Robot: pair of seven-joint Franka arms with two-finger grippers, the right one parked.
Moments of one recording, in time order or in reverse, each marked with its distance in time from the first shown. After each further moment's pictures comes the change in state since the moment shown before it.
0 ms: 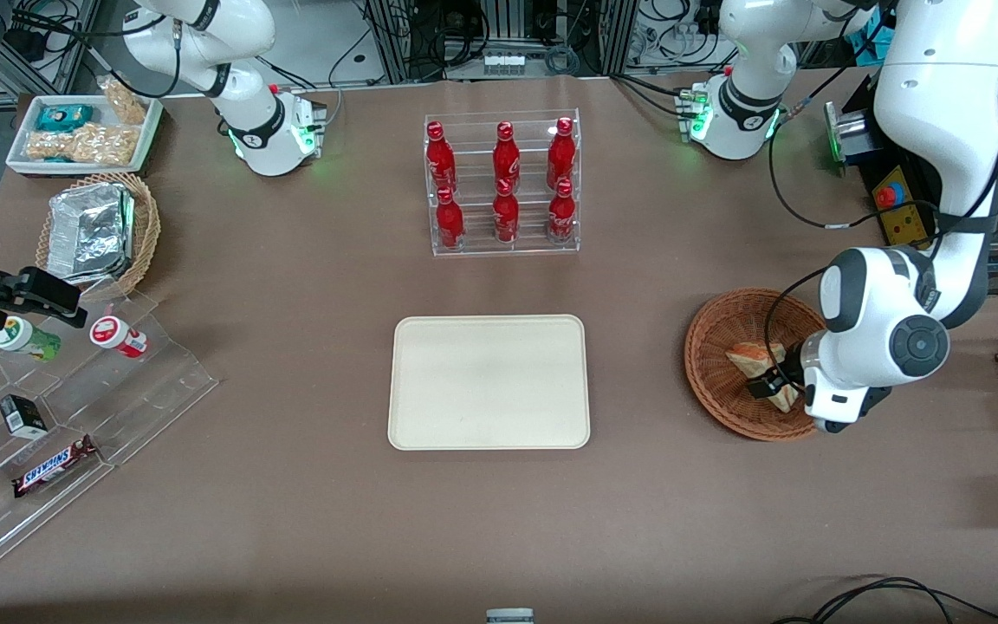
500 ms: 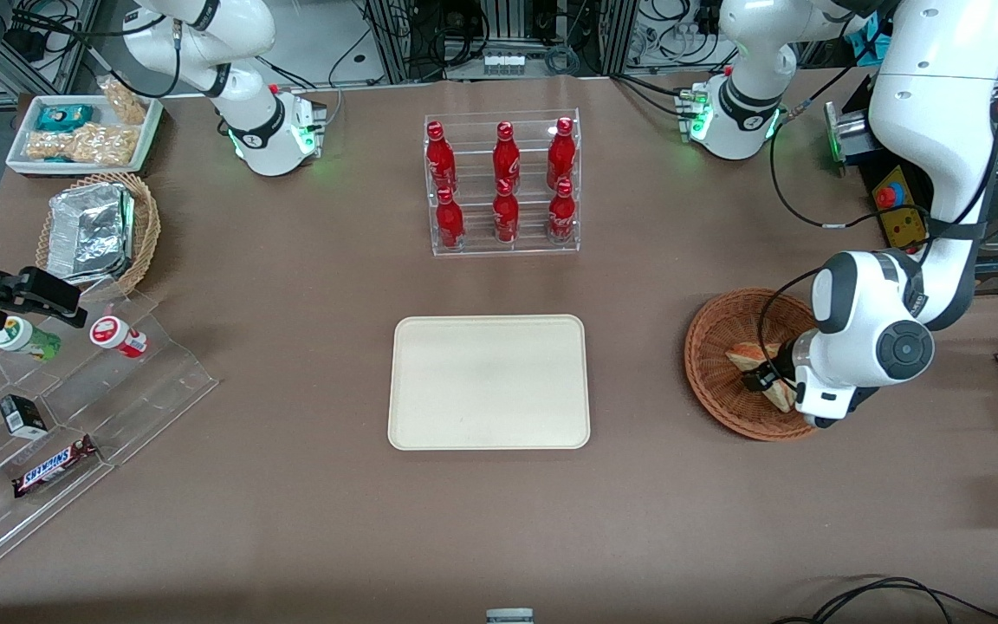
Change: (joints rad) arm 0.000 0.010 0.000 -0.022 0.003 -0.003 -0.003
